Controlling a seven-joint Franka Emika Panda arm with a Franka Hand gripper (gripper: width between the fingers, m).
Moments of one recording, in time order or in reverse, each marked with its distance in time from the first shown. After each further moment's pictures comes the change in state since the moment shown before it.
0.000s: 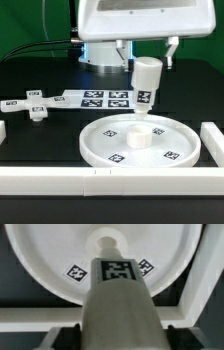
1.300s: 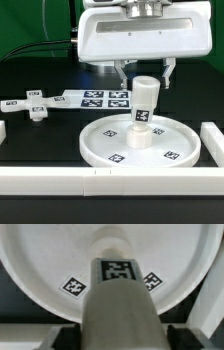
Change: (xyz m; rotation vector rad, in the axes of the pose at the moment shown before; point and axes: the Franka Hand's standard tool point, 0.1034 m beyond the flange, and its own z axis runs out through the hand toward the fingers) arm -0.014 -0.003 0.033 0.000 -0.036 -0.014
